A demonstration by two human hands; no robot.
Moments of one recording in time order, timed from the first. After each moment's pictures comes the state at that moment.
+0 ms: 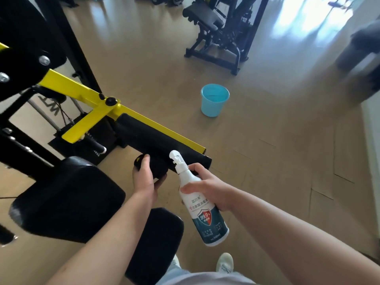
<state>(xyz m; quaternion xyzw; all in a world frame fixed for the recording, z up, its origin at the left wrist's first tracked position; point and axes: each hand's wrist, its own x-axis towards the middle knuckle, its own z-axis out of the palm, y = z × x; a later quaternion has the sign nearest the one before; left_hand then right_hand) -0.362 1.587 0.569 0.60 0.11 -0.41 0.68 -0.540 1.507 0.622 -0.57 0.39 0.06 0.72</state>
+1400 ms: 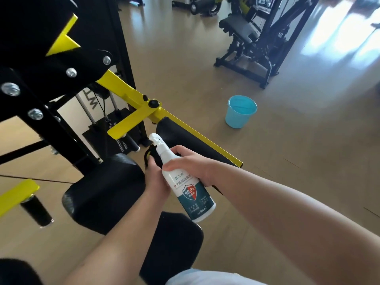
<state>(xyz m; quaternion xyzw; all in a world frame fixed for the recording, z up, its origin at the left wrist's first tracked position) -0.284 1.607 0.556 0.54 0.17 -0.49 0.67 -0.377 1.515 0.658 -0.64 0.34 0.15 0.67</state>
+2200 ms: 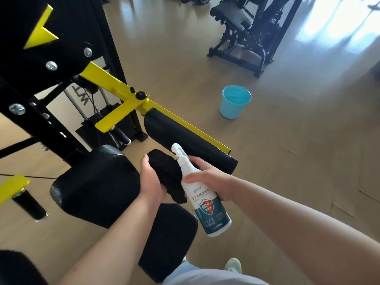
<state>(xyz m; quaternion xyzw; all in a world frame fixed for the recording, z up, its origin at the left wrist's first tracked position) -0.338 1.627 0.577 0.54 0.15 -0.44 0.71 -0.475 1.515 0.623 -0.60 0.39 0.13 0.69</state>
